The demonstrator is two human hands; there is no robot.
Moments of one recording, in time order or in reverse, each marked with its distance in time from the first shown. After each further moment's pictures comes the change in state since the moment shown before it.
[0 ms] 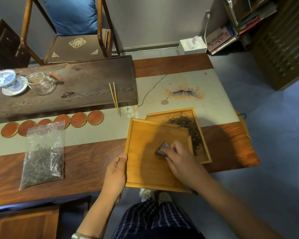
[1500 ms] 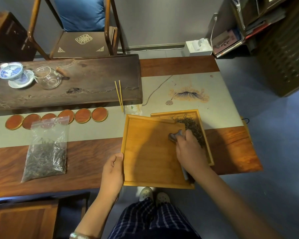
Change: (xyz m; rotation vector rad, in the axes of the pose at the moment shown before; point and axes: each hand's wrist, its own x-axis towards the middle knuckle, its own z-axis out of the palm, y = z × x) left_hand 0.000 -0.009 -0.011 -0.041 0.122 0.038; right_hand 0.034 0.021 0.013 -0.160 0.081 0.290
